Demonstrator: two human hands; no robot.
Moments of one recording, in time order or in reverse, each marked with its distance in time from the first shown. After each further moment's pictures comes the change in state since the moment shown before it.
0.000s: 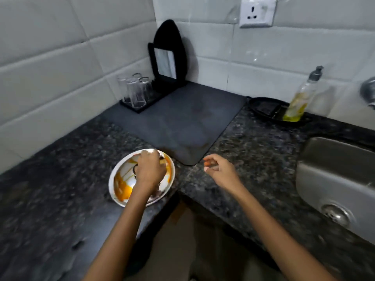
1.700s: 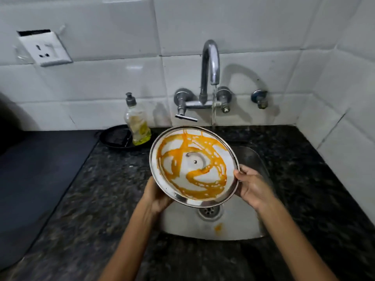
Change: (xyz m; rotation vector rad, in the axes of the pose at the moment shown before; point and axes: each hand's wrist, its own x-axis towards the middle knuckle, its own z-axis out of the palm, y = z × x) left_hand -0.101 0.387 0.158 -1.474 -1.070 -0.348; right_hand -0.143 0.203 -0.367 1.105 0.557 0.255
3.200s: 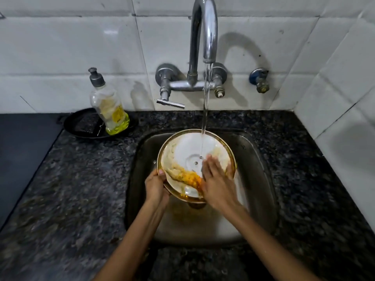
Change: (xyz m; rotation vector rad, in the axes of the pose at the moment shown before) left_hand 0.089 -0.043 0.012 0.142 0.231 0.184; right_hand 0.064 0.065 -0.003 -1.922 0.121 -0.442
